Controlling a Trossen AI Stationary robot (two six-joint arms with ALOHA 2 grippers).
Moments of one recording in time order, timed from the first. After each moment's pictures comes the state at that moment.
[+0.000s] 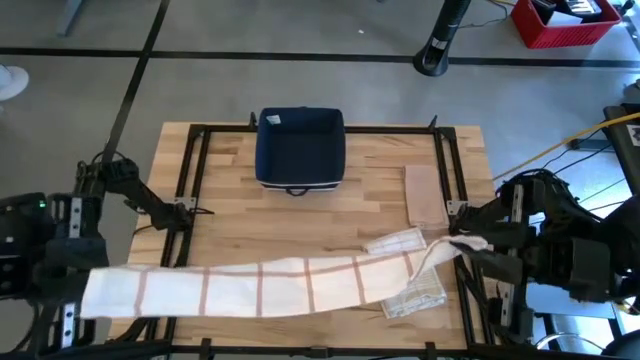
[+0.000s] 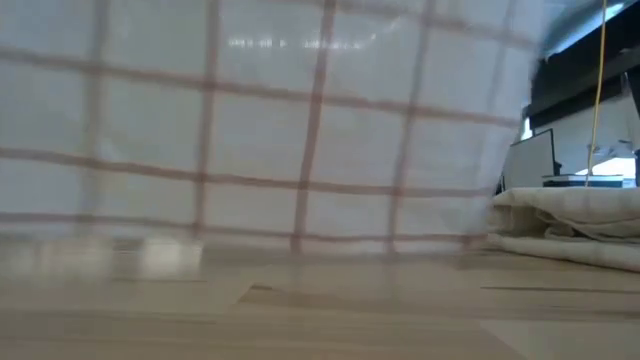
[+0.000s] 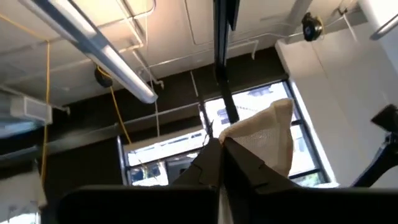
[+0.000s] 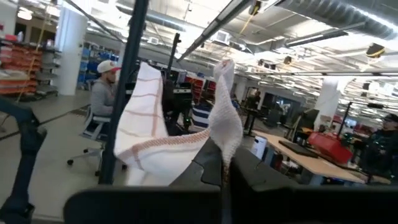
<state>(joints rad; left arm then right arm) -1.26 1.48 1.83 0.74 -0.89 1.23 1.06 1.67 2.34 -0.11 1.11 -0.74</state>
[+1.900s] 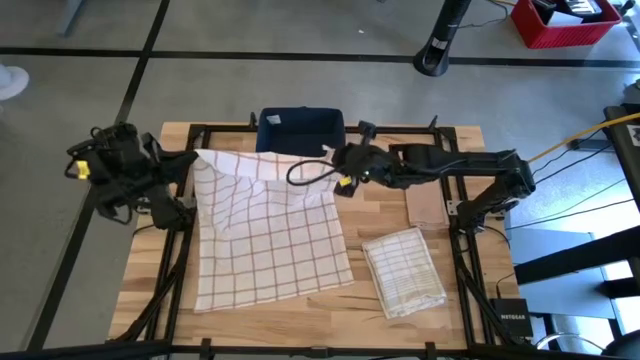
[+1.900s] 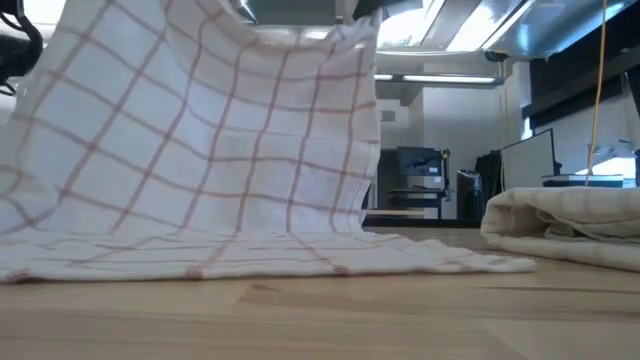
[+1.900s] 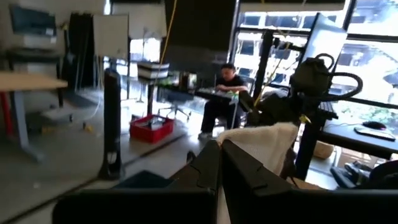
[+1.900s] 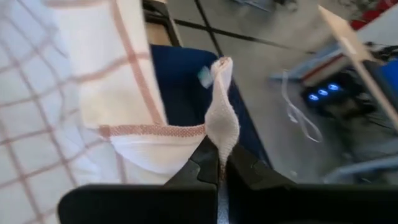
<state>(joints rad) -1.03 0.65 0.81 0.98 -1.53 0.98 0.04 1.59 1.68 -0.80 0.64 -0.14</state>
